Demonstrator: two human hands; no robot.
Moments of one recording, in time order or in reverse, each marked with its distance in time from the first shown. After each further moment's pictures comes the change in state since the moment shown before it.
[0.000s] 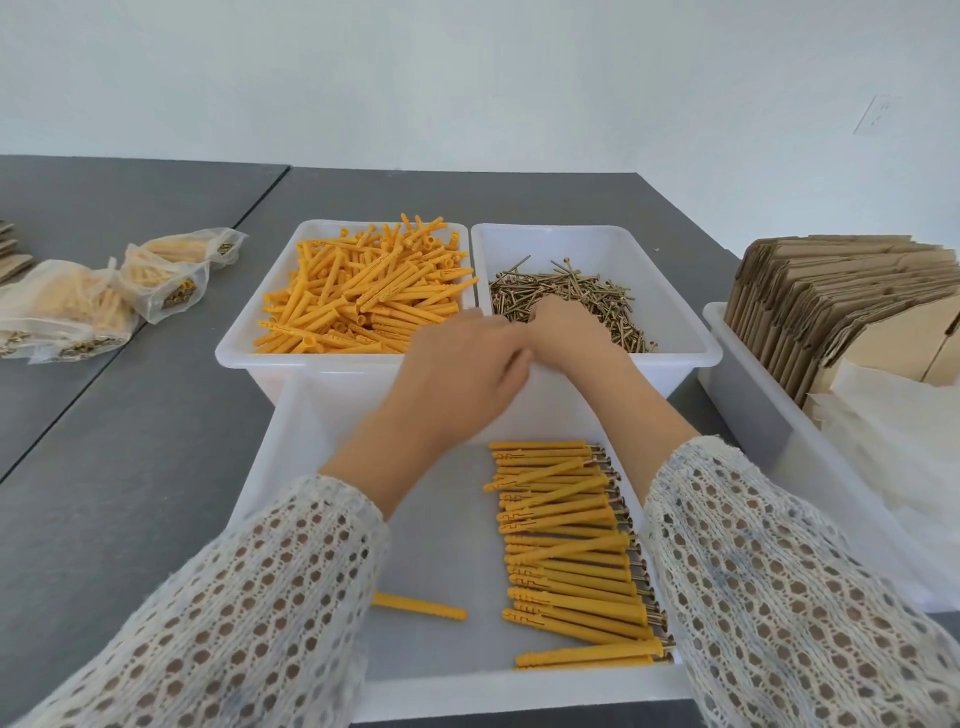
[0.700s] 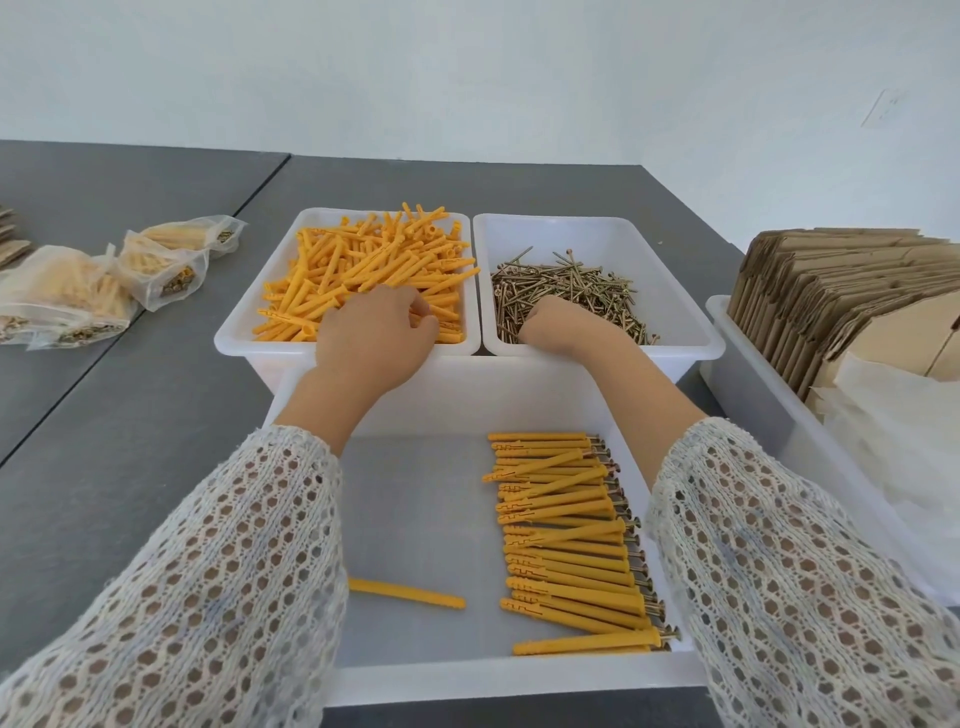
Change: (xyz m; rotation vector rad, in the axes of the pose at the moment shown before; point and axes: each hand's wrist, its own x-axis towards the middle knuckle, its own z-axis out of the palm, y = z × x) left_hand 0.000 -0.070 0.002 -0.054 -0.191 -0.559; right_hand -0.001 0.000 -0.007 0.106 -0.198 -0.022
